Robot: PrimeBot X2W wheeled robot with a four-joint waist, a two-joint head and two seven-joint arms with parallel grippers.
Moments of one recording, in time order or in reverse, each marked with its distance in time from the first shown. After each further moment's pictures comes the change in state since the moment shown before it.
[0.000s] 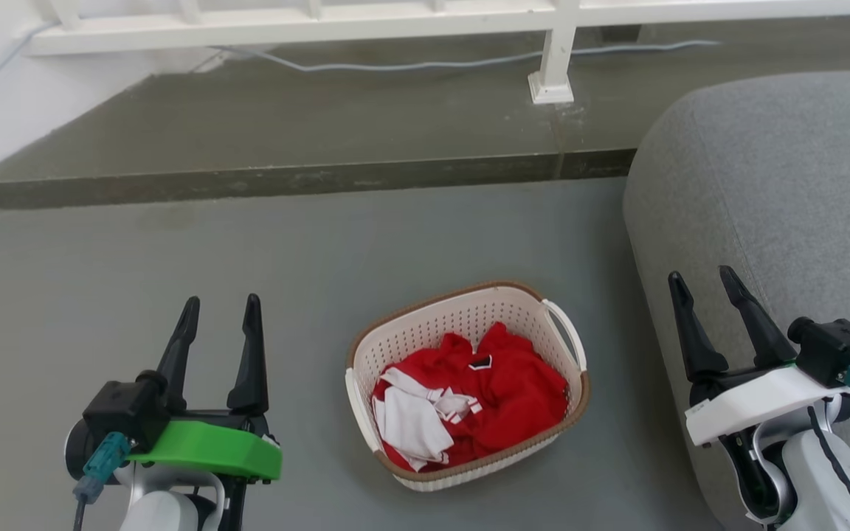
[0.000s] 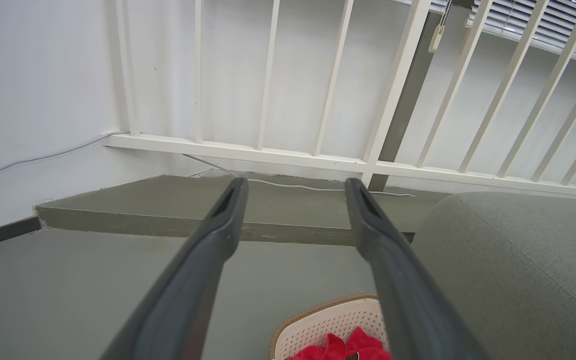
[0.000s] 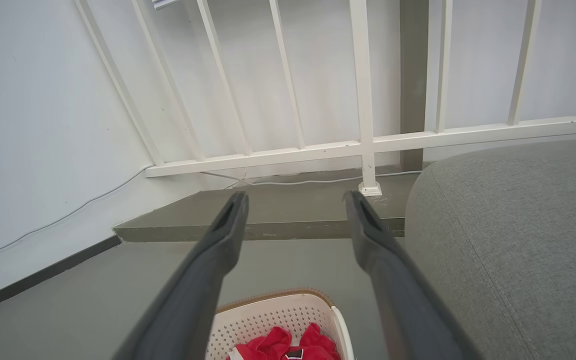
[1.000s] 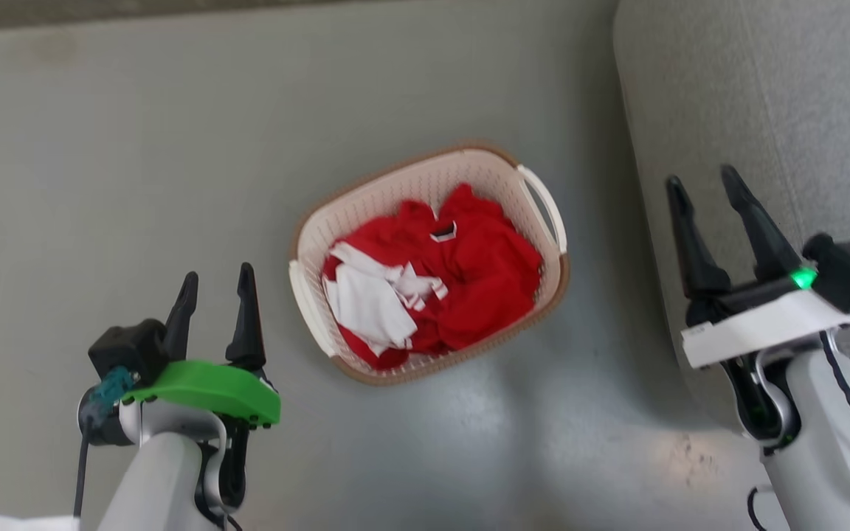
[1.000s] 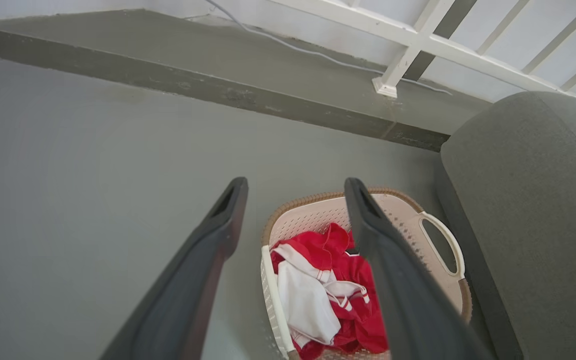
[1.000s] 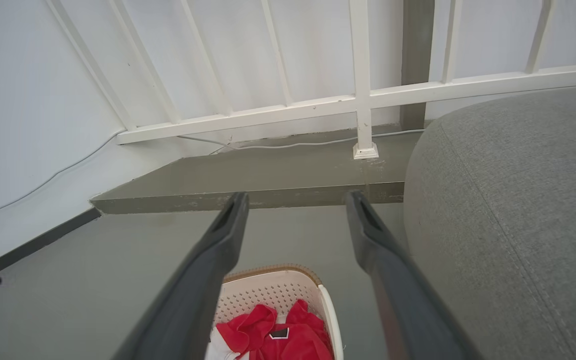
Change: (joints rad) left arm -0.182 -0.001 -0.045 0.243 -0.134 0.052 0.000; right arm -0.154 -0.026 0.026 -0.068 0.028 0.015 0.000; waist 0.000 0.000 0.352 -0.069
